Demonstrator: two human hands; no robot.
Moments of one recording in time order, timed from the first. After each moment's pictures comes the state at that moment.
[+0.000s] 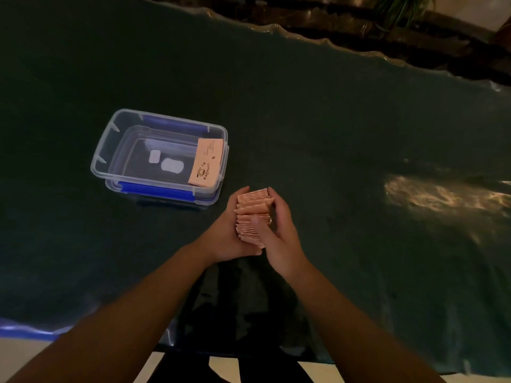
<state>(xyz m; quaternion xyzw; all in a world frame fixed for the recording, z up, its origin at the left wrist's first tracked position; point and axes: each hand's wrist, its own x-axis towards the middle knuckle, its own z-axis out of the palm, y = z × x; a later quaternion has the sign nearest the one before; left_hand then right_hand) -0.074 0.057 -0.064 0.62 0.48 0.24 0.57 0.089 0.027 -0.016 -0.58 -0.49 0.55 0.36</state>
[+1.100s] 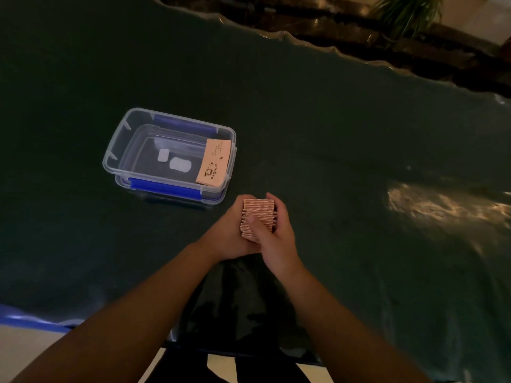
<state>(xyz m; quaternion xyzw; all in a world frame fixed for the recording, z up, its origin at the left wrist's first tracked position) -0.077 0.055 -0.059 0.64 0.50 0.26 0.53 0.070 0.028 -0.023 -0.62 -0.42 0.55 0.37</state>
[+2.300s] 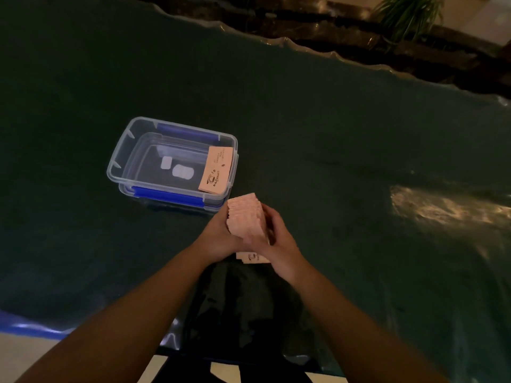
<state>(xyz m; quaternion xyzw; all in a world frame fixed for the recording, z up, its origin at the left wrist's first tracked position) -0.098 0.053 -0.044 0.48 0.55 0.30 0.62 0.088 0.036 -0.022 -0.56 -0.46 0.64 0.26</state>
